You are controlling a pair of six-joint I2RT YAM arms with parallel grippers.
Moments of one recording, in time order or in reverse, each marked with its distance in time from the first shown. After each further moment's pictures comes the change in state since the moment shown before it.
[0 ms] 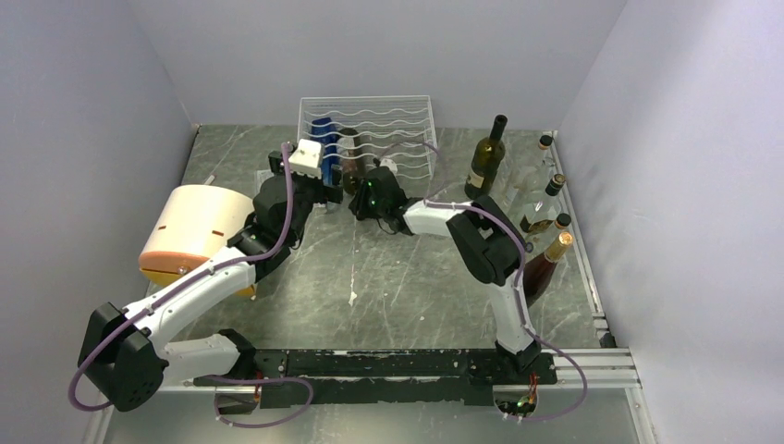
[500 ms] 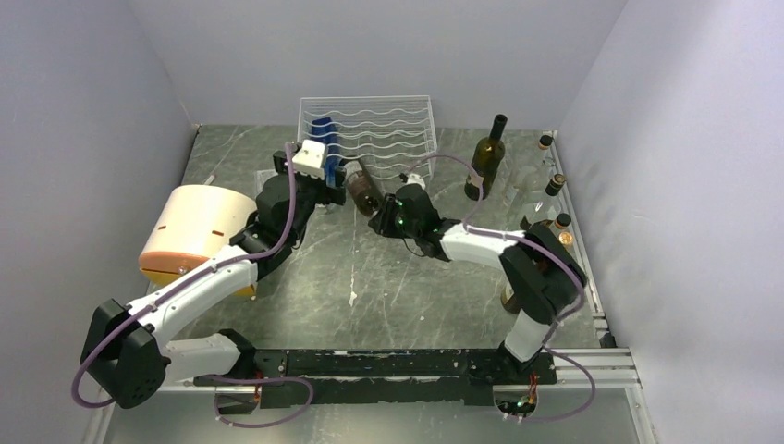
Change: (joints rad) left arm 0.005 0.015 0.002 -0.001 0.039 -0.007; right arm 0.009 -0.422 -0.428 0.018 -0.024 0.030
